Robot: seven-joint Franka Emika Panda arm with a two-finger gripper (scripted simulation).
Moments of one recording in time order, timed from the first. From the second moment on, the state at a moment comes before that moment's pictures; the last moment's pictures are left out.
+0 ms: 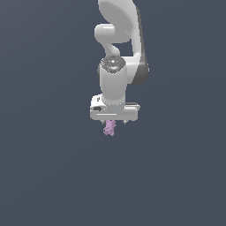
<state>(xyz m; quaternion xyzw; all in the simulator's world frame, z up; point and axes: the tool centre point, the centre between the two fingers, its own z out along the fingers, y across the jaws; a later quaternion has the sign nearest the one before) 0.002 0.005 0.157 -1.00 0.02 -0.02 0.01</state>
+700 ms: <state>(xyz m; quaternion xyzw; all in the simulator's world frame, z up) -0.042 -0.017 0.100 -1.00 0.09 0.00 0.00</state>
